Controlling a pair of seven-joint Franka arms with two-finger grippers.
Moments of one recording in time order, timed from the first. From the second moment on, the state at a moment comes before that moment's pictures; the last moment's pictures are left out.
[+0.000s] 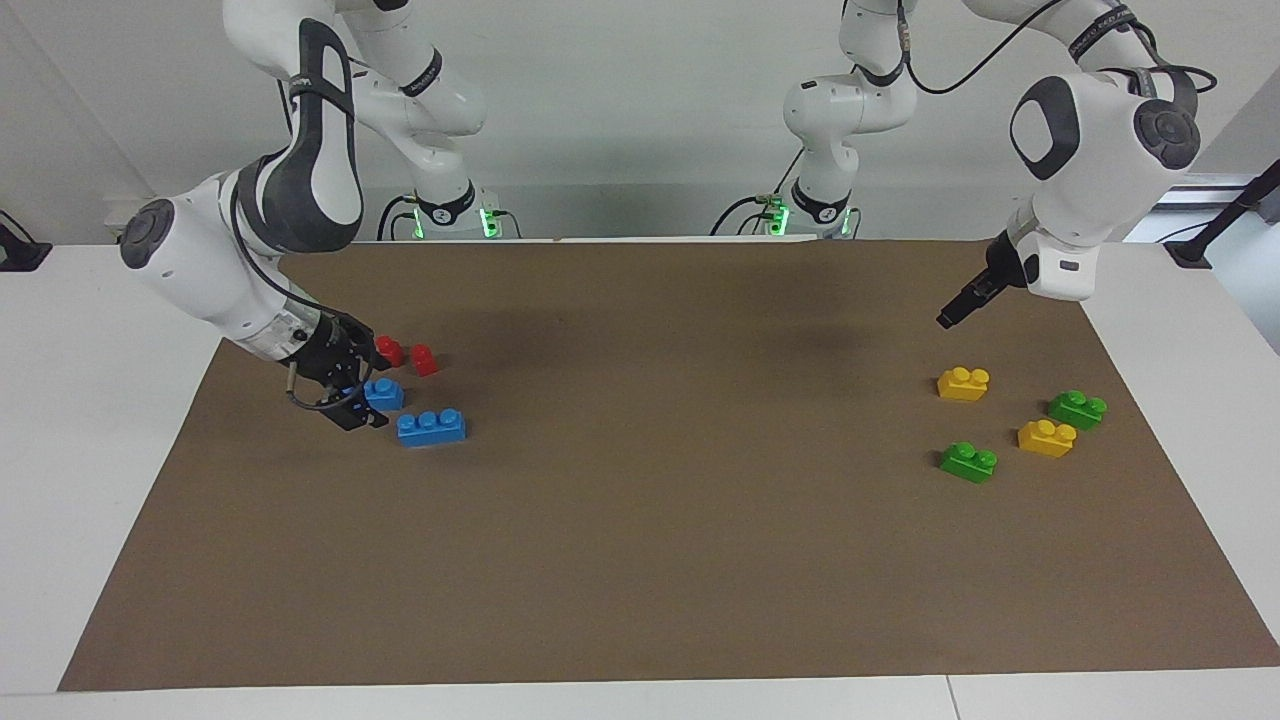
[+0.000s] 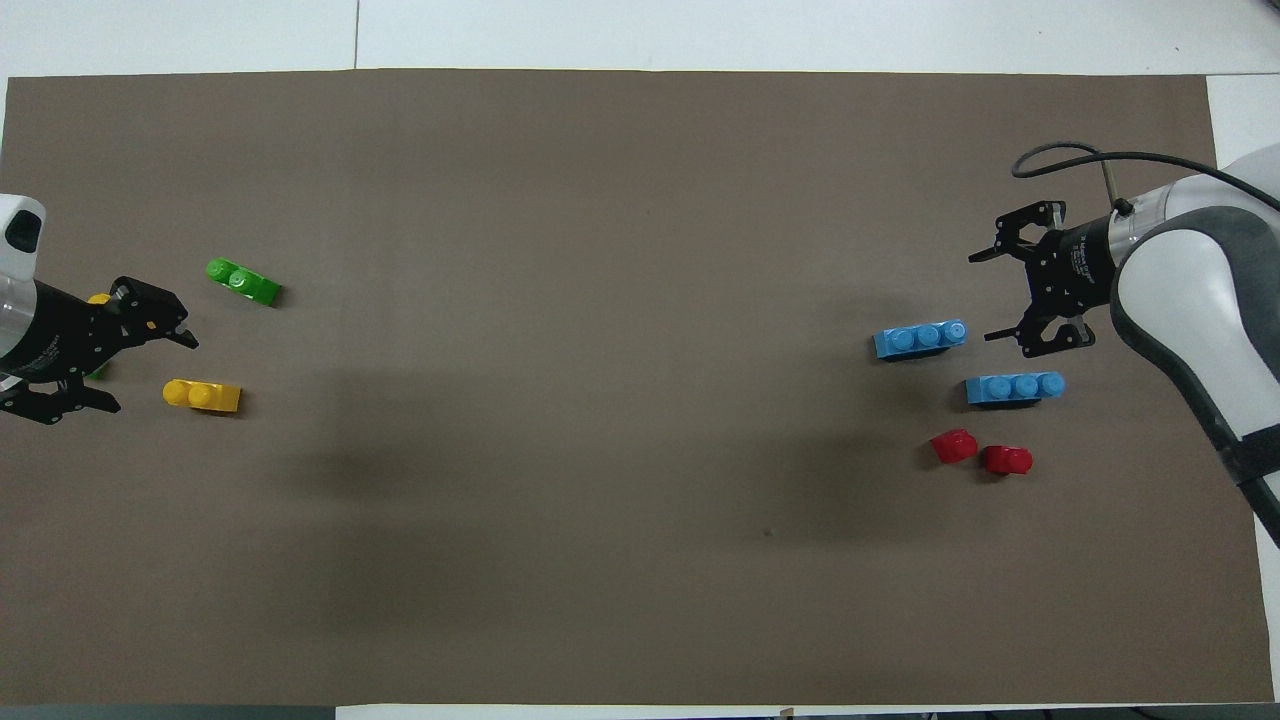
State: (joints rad) left arm 0.10 0.02 -0.03 -1.88 -0.05 1.76 -0.59; right arm -0.16 0.21 0.09 -1.86 0.35 1.98 1.23
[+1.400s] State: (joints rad) left arm 0.11 0.38 -0.04 -1.65 -0.05 1.99 -0.95; right arm -0.20 0.27 0.09 -1.99 0.46 2.10 1.07
